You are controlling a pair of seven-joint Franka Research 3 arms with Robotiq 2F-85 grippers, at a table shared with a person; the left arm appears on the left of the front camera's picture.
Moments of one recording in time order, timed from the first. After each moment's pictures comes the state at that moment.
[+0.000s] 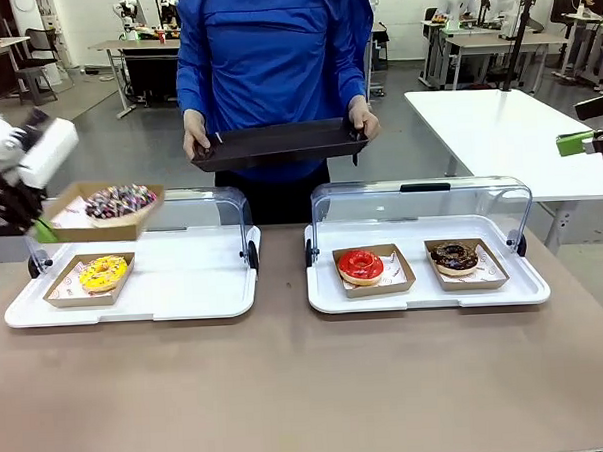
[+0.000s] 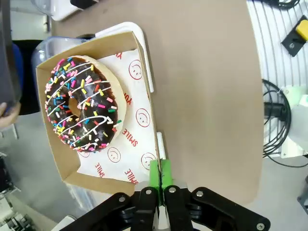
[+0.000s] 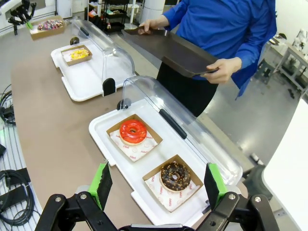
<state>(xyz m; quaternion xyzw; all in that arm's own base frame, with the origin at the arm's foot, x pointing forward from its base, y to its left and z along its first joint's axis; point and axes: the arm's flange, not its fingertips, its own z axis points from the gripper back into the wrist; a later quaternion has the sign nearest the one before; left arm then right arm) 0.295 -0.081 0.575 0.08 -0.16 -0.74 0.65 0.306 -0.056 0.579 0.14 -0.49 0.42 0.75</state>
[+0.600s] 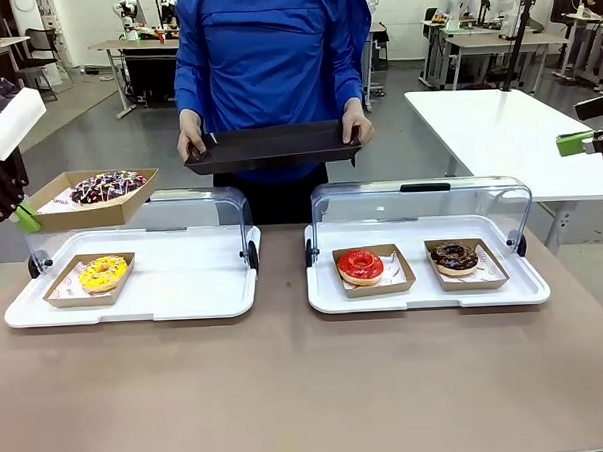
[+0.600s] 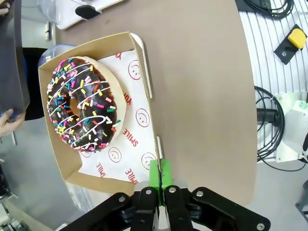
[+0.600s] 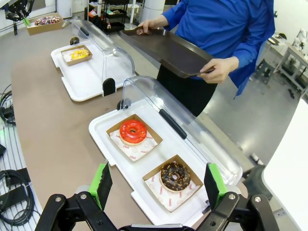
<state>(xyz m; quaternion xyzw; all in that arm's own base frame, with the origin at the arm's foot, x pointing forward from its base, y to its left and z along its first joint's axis) 0.293 -0.073 0.588 0.05 -0.18 -0.74 0.65 0.306 -0.056 0.579 0.14 -0.49 0.42 0.75</state>
